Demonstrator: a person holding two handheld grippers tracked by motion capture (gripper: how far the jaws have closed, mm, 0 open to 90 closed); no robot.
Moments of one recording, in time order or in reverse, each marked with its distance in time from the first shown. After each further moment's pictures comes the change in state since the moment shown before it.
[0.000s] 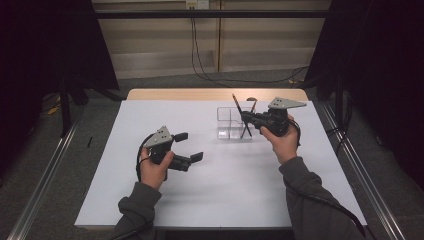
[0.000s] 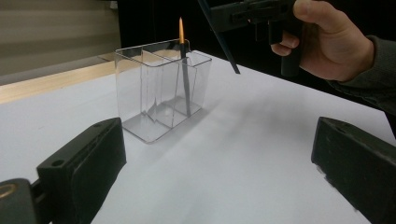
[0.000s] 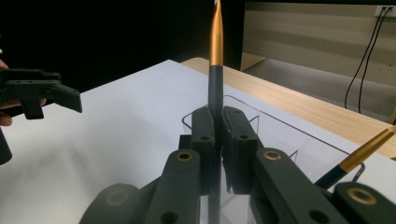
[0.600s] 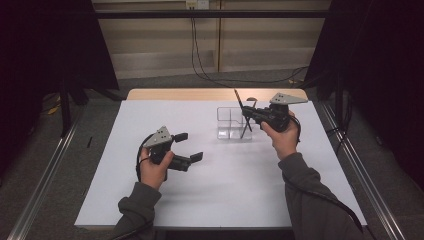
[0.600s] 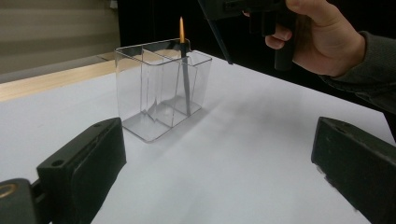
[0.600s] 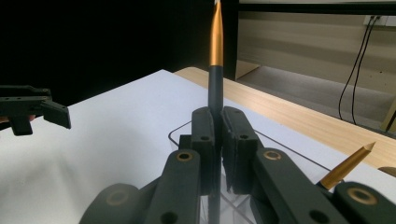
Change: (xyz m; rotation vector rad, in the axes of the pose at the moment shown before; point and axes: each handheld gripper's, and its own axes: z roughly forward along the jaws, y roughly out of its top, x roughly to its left) left arm 0.001 -0.001 -0.001 -0.005 0.002 -0.011; right arm -0.009 0.007 0.003 -0.034 -0.015 0.005
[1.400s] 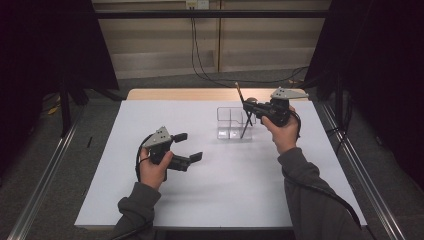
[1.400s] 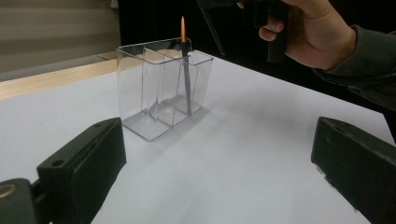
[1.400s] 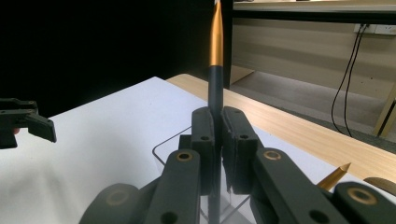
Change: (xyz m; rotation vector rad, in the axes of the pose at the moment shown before) left arm 0.001 -0.001 -0.001 -0.005 0.003 -0.006; right arm -0.011 0.009 0.004 -0.015 -0.021 -0.004
